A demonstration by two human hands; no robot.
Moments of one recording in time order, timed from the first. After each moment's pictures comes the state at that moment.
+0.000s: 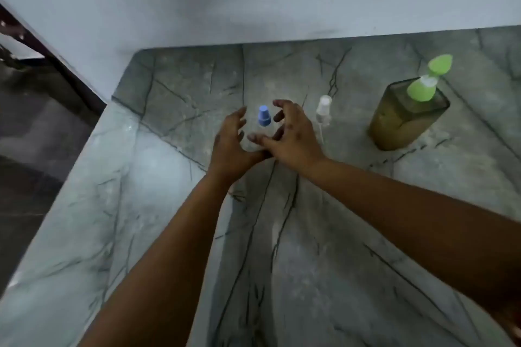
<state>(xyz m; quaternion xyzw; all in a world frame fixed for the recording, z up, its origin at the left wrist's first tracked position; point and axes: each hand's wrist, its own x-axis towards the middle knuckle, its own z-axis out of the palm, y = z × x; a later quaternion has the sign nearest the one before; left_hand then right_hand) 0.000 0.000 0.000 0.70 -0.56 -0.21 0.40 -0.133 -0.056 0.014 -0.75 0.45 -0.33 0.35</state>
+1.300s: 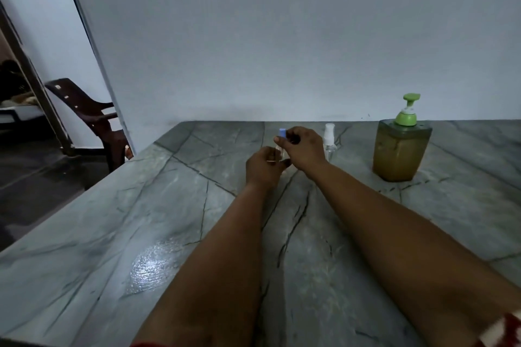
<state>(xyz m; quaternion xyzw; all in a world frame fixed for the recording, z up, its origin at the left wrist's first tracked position) -0.028 -0.017 -0.040 0.65 -0.50 -0.13 0.55 -0.124 -0.061 0.002 -0.74 0.43 -0.45 0.26</state>
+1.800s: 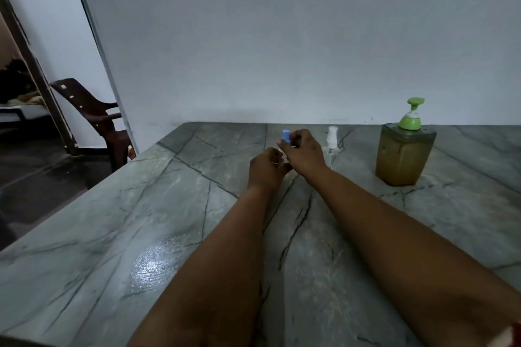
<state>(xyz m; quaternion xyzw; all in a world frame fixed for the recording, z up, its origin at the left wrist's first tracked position) -0.026 -0.018 -0.041 0.67 -0.54 -0.07 0.51 -0.119 -0.060 -0.003 -0.71 0.43 -0.44 0.33</state>
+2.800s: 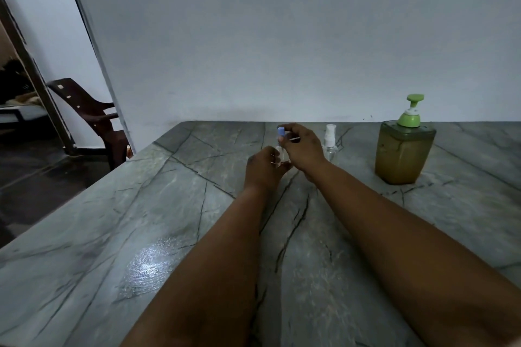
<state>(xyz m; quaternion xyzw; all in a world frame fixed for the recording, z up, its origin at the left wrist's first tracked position) -0.027 -0.020 -0.041 0.68 -0.54 -0.04 0.49 -0.121 -0.065 0.003 -0.73 0.40 -0.46 0.31</state>
